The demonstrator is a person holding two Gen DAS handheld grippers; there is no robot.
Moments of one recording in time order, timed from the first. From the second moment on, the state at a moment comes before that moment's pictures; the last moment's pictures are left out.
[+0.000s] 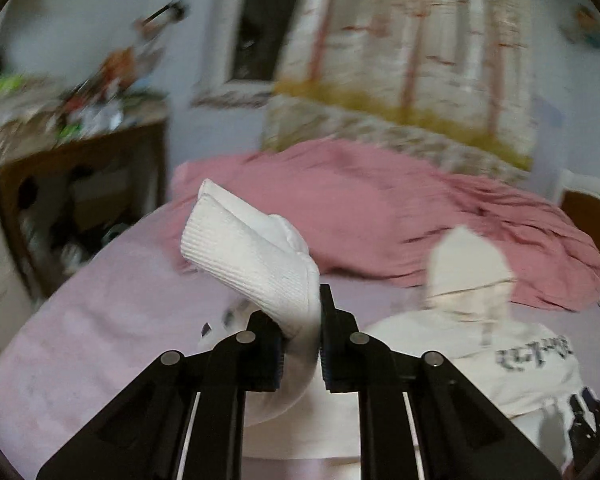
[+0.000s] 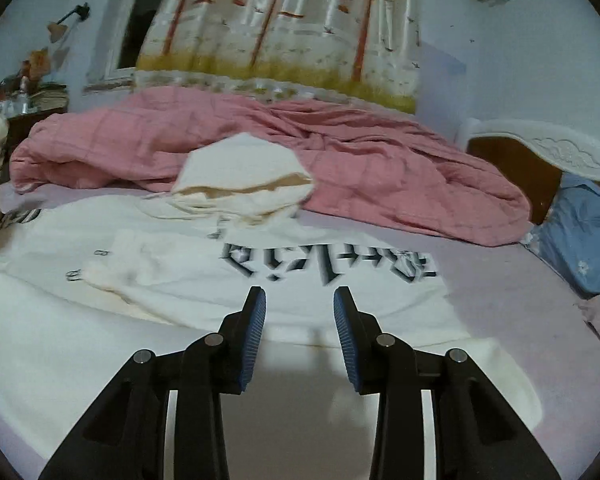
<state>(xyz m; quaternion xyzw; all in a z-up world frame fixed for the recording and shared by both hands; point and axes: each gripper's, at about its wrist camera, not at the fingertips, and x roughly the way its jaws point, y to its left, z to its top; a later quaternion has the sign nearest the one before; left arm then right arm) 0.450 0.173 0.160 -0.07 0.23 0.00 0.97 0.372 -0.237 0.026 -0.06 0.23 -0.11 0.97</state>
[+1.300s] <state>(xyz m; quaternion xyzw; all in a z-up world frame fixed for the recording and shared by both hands) 0.459 -0.088 0.055 0.03 0.27 -0.15 0.95 0.392 -0.368 0.039 0.09 0.25 -0.10 0.96</state>
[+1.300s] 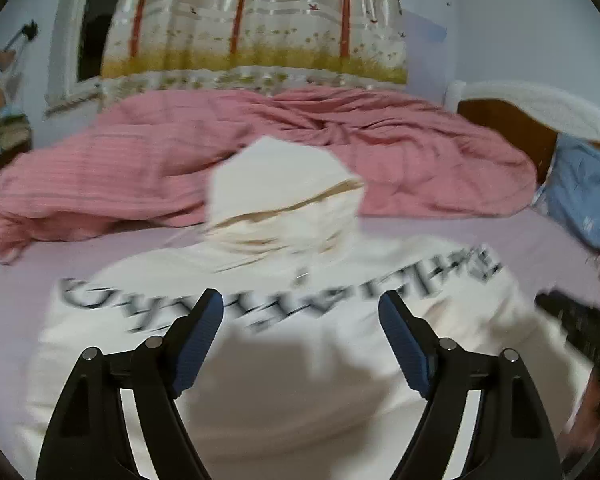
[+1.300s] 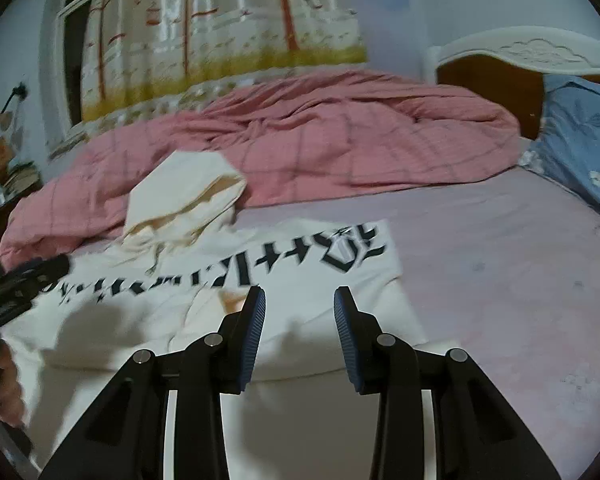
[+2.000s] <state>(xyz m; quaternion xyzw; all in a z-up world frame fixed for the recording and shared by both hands) 0.514 0.120 -0.018 -0.06 0.38 0.10 0.92 0.542 -0.338 -0.015 0.14 0.48 0.01 0.87</state>
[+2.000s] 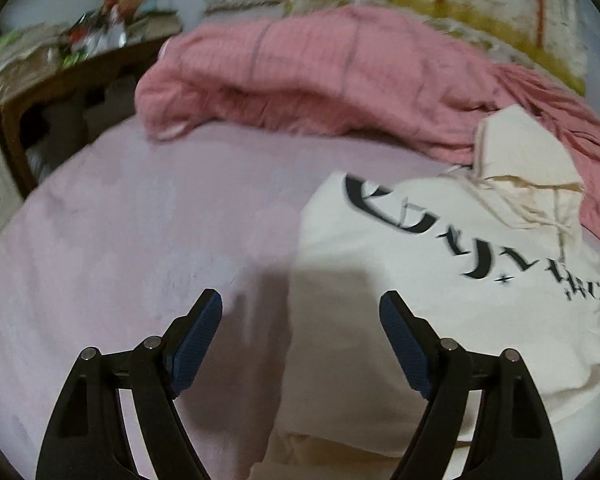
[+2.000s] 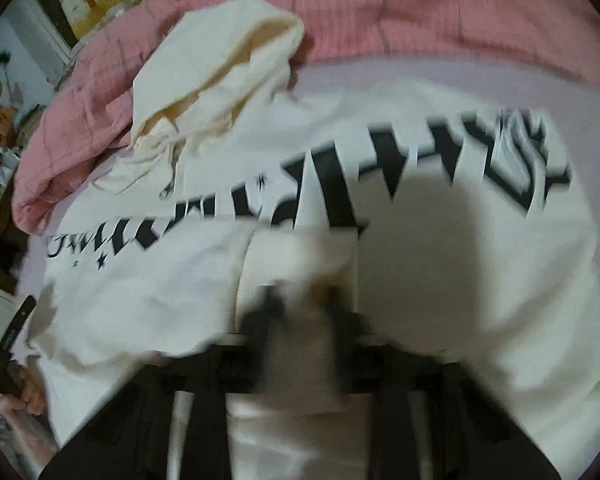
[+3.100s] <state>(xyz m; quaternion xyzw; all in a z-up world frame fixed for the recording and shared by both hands) 0.525 0.124 -0.042 -0.07 0.43 0.10 0.89 0.519 -0.382 0.018 0.15 0.39 -0.01 0.91</state>
